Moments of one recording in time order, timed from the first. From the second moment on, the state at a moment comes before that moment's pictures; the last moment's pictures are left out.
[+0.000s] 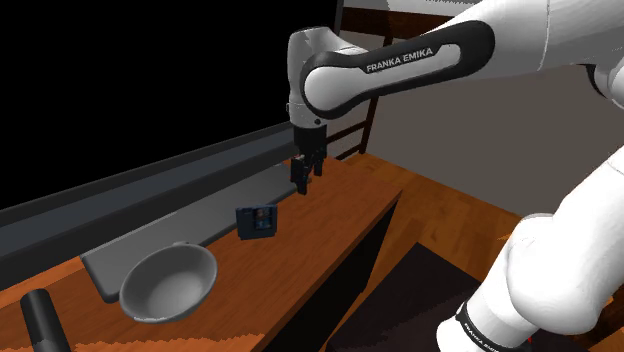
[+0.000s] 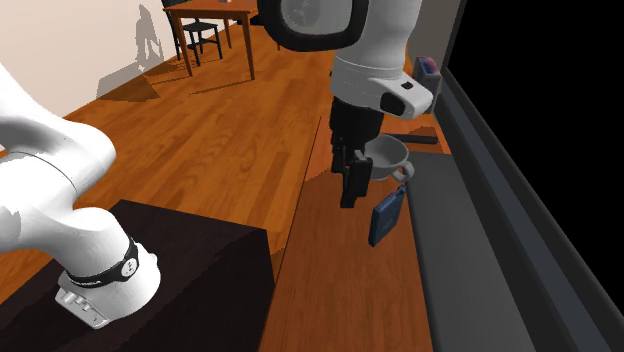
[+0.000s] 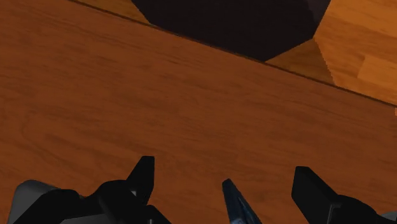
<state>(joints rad) 0.12 -0.13 0.18 -2.11 -0.01 1.89 -0.06</state>
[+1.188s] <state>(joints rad) 0.17 0.23 0.22 -1.95 -0.15 2.05 -0.09</state>
